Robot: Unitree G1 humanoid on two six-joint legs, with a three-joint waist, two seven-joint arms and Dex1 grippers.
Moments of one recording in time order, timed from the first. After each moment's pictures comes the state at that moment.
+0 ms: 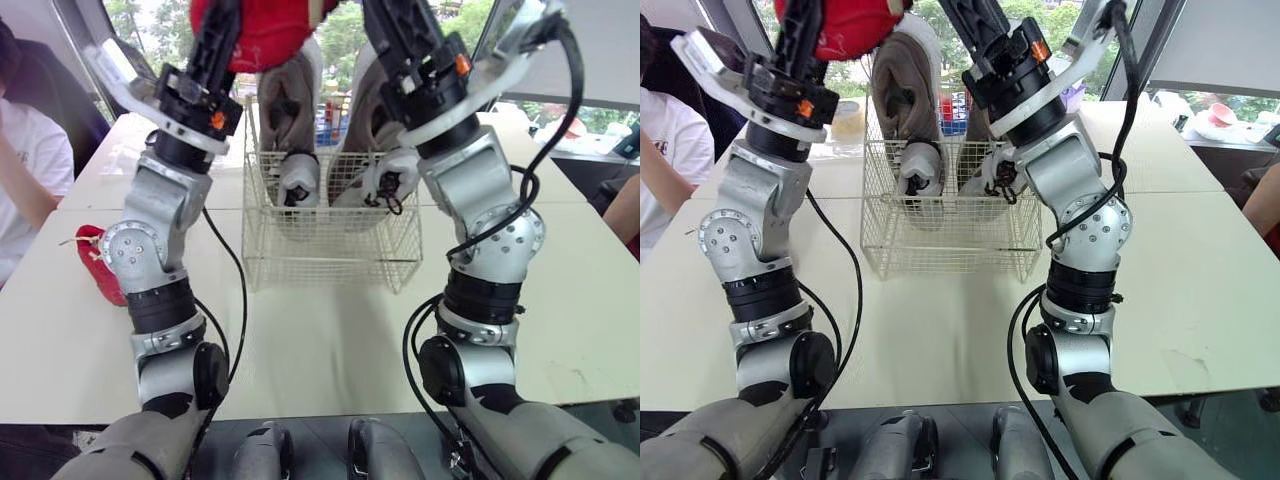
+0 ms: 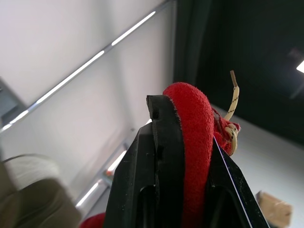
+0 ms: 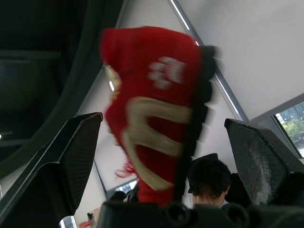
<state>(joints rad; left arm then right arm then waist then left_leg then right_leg) -0.90 0.19 0.41 -0.04 -1.54 0.67 -0.24 -1.00 -0.06 -0.26 -0.16 1.19 0.60 0.25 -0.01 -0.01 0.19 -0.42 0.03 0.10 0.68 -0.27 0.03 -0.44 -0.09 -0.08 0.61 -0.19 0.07</state>
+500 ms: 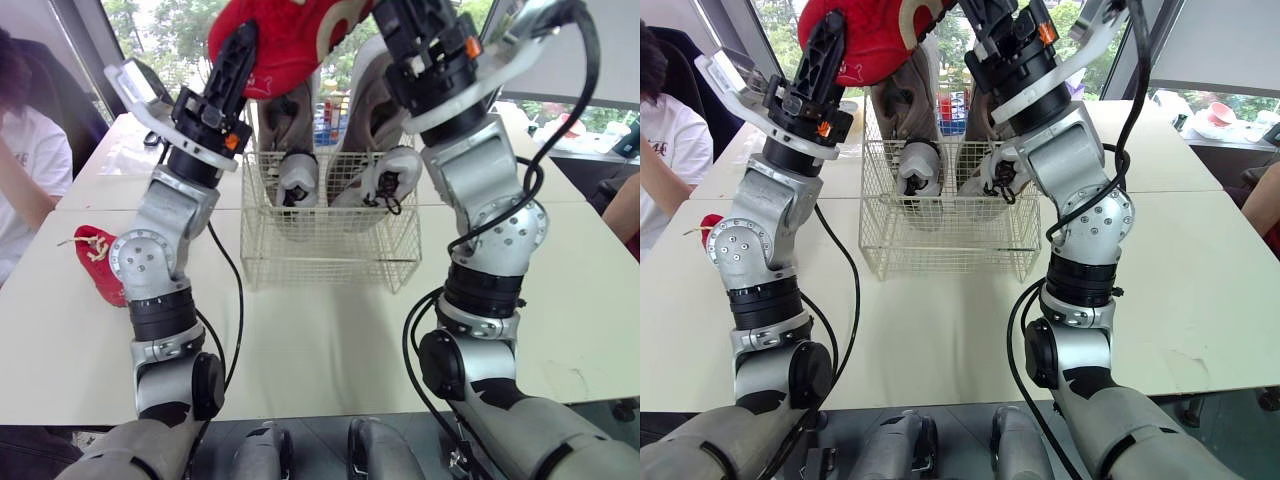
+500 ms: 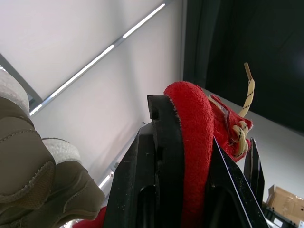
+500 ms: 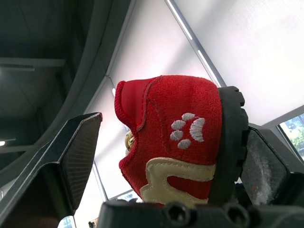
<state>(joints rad) -0.85 0.17 0.37 -0.07 -1.49 0.65 -0.27 -1.04 -0.05 -0.27 -0.14 1.21 0.58 0.24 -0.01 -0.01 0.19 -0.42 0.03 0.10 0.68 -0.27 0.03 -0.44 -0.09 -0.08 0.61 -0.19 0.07</state>
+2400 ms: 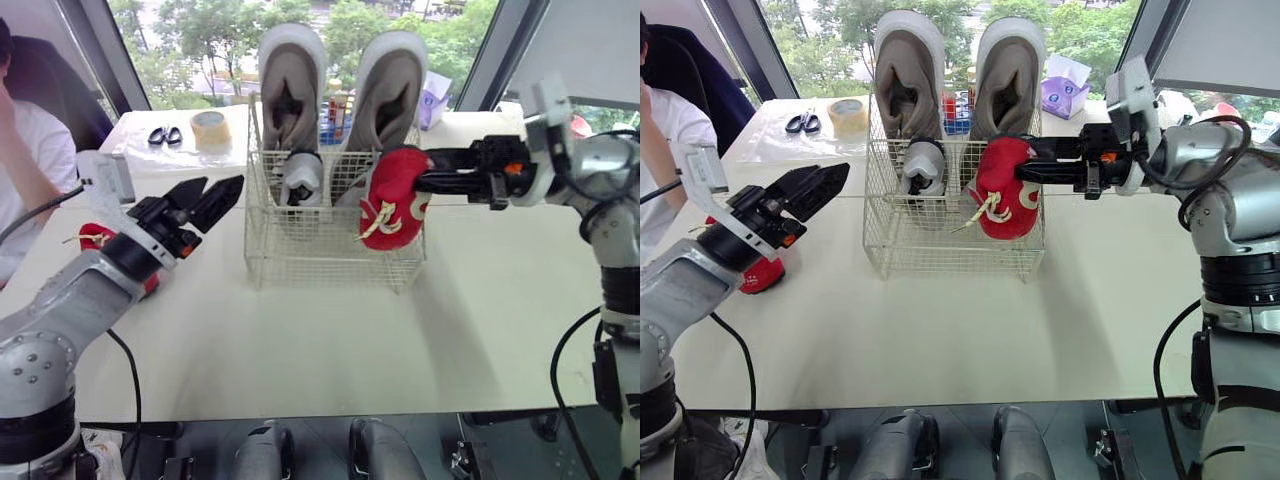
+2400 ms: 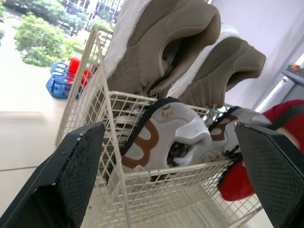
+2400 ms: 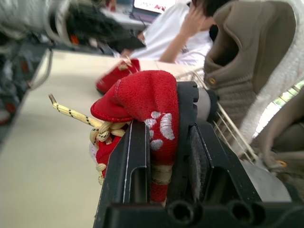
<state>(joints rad) -0.33 0.66 0.38 -0.53 -1.43 0.75 0.03 -0.89 -0.84 0.00 0.08 0.61 0.44 1.29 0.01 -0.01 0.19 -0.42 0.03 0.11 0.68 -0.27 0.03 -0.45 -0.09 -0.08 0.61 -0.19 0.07</state>
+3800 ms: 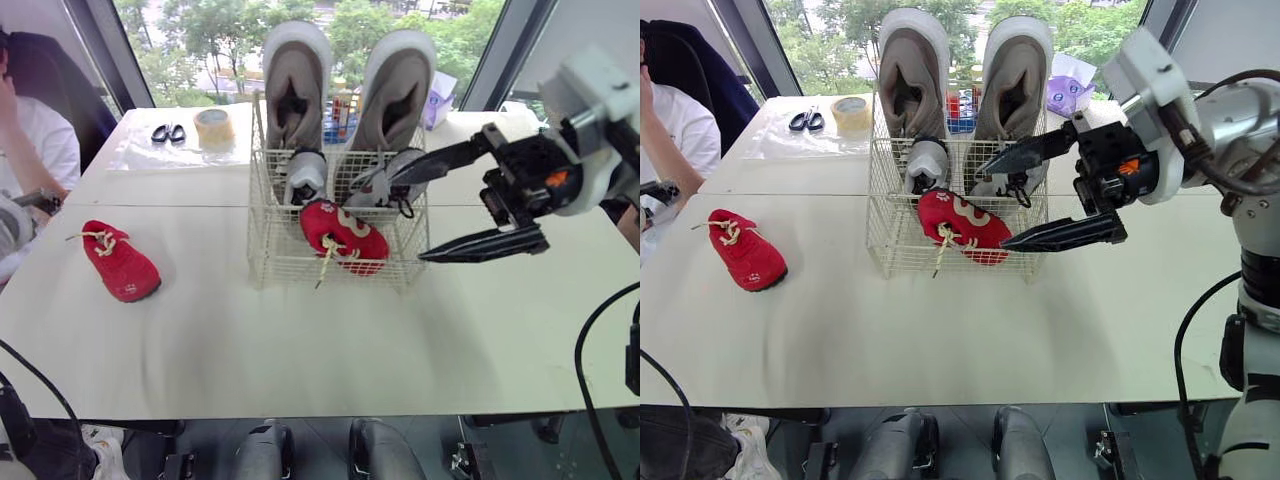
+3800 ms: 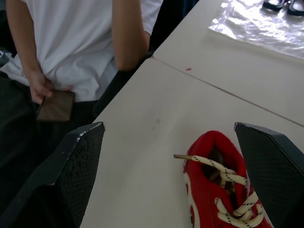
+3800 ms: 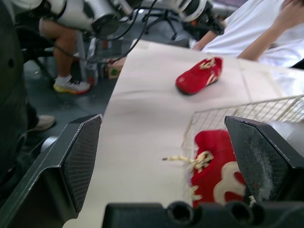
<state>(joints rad) -0.64 1.00 0.54 0.15 -0.97 1.26 0.51 -0.99 -1.00 -0.01 -0.22 0.80 0.82 1.47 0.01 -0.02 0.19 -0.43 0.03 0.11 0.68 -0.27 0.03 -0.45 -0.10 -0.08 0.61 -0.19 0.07</state>
